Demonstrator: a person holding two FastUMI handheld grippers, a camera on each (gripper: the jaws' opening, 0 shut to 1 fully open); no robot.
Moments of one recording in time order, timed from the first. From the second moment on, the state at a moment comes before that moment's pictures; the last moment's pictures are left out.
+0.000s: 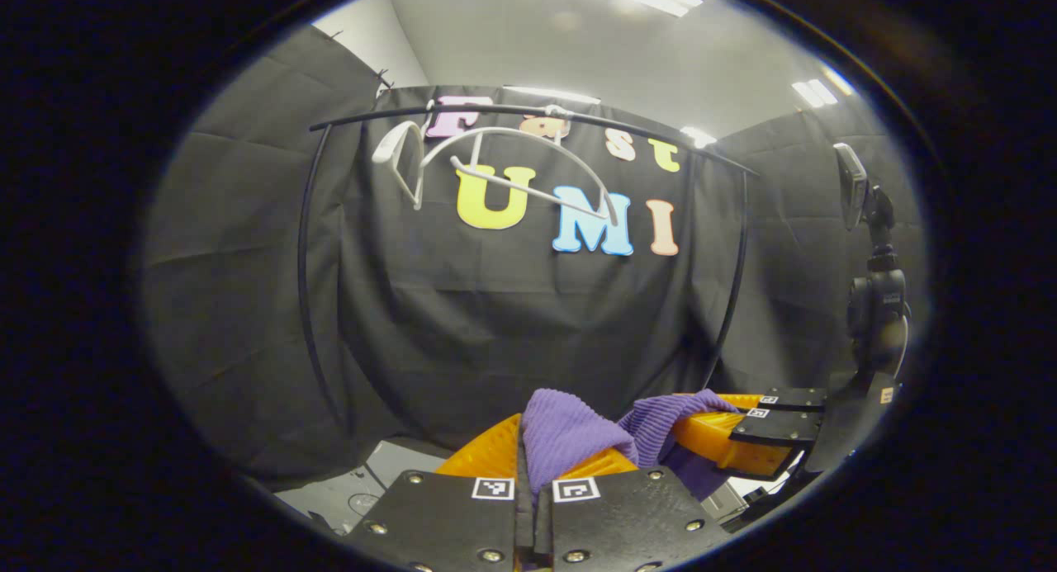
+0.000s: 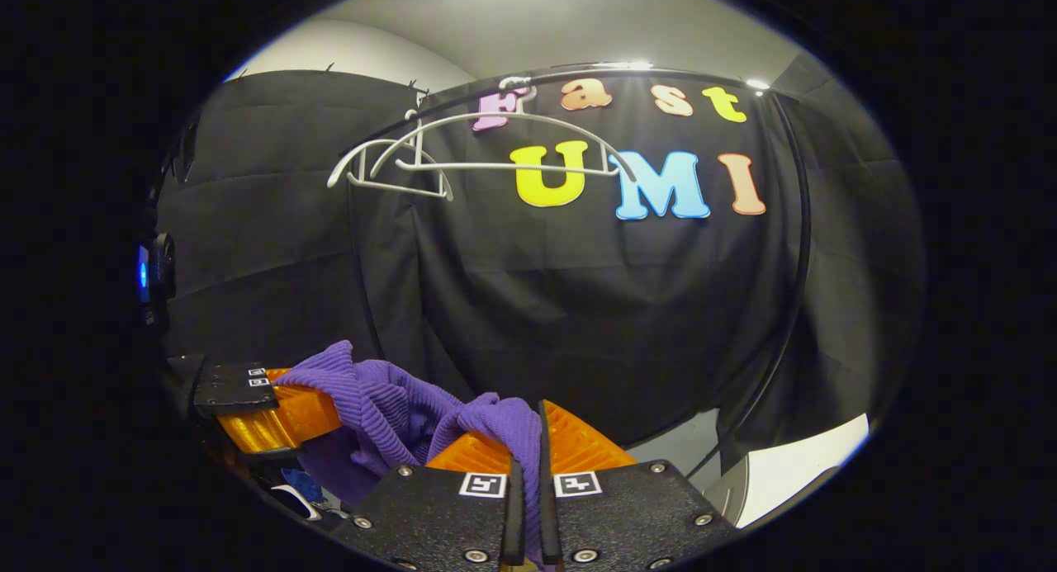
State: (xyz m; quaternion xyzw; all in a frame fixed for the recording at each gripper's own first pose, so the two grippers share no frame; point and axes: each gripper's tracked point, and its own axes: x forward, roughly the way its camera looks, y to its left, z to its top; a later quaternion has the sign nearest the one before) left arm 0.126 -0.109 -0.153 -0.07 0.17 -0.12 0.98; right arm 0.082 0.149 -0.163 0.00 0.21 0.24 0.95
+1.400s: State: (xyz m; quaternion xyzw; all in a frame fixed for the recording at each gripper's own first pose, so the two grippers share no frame) left arm 0.070 -0.070 -0.290 -0.04 0.32 -0.08 0.94; right arm 0.024 0.134 -0.278 -0.08 0.35 0.25 0.90
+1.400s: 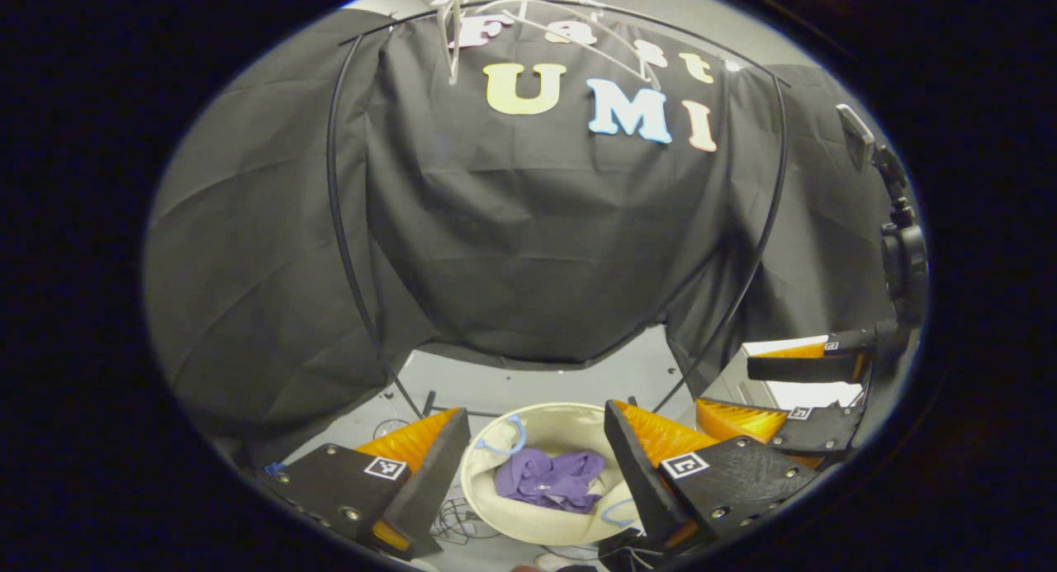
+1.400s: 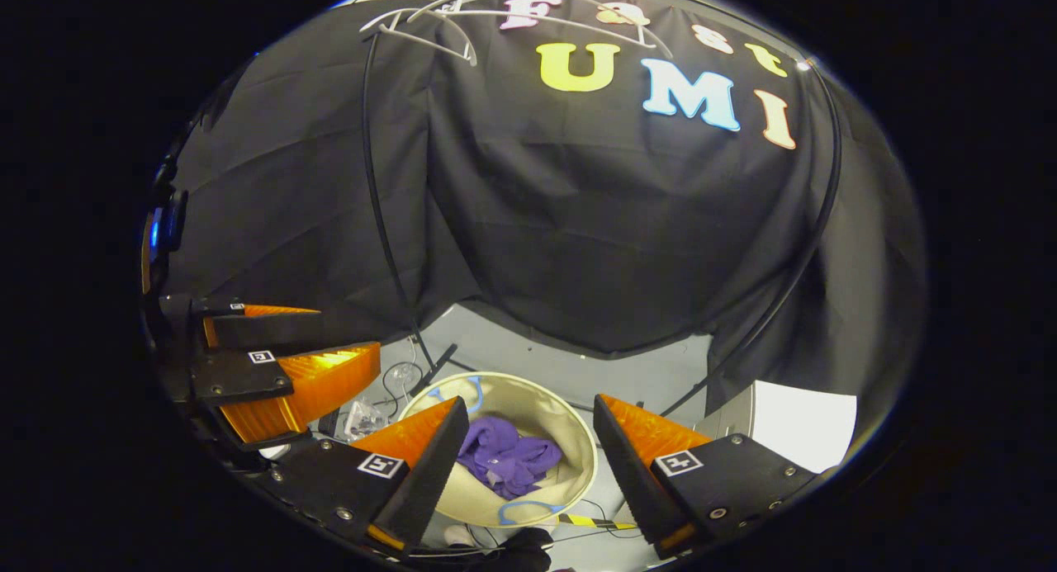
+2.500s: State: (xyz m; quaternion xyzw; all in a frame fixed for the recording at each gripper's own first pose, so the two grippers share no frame) left arm 0.045 -0.040 0.057 -0.05 0.02 -0.05 1.00; right arm 0.022 0.000 0.025 -0.02 0.03 0.12 0.99
